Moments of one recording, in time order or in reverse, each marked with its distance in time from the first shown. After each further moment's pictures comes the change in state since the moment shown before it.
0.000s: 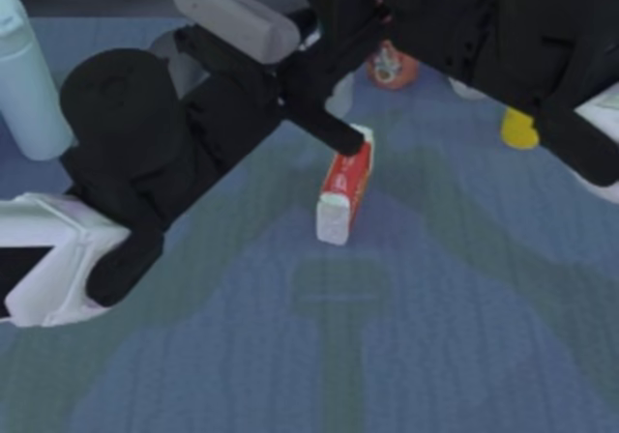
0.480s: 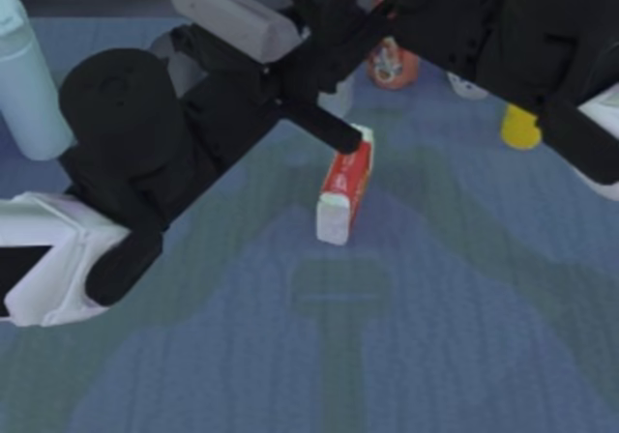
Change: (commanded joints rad) left arm 0.000 0.000 0.000 0.000 0.000 0.000; right arm 0.000 0.000 0.000 0.000 0.000 0.000
